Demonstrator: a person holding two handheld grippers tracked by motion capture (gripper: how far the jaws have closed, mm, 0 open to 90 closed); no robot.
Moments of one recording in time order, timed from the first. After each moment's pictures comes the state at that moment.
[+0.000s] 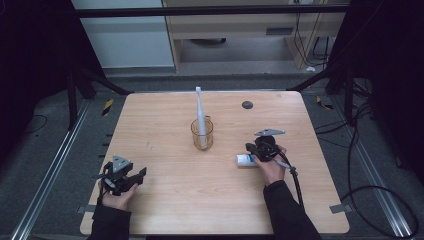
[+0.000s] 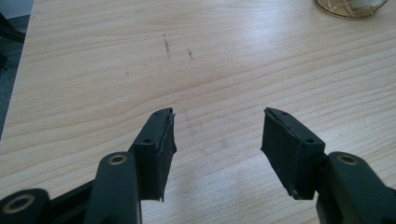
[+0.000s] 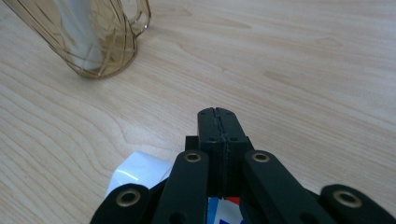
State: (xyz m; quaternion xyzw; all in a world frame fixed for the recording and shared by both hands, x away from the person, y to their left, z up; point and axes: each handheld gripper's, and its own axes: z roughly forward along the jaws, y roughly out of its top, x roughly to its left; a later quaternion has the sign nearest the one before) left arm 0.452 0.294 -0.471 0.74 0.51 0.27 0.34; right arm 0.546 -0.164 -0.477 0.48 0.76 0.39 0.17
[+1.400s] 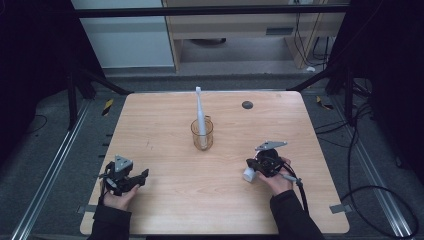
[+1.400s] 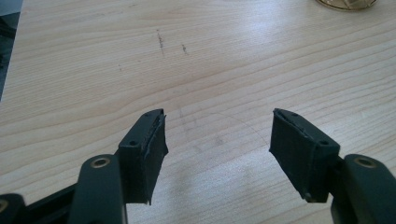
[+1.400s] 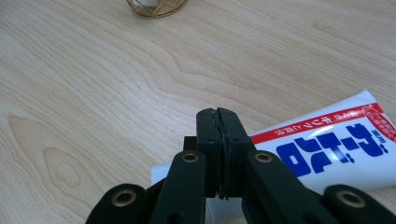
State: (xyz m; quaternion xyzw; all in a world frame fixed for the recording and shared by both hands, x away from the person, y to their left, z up) left arm 0.452 0.290 -0.471 0.75 0.51 0.26 0.33; right arm 0.498 -0.167 -0.468 0.44 0.81 0.37 0.13
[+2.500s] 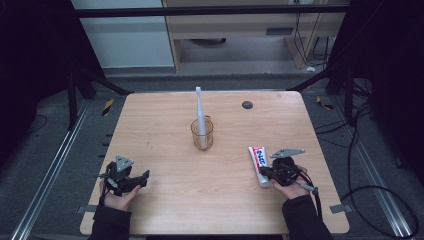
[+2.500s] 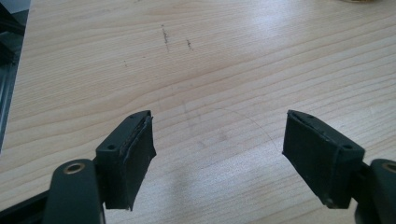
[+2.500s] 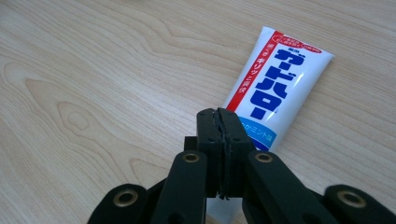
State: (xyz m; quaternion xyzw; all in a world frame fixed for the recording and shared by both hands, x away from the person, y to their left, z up) left arm 0.452 0.287 -0.470 0.76 0.51 0.27 0.31; right arm 0.467 -0.203 -0.461 0.45 0.81 0.36 0.12
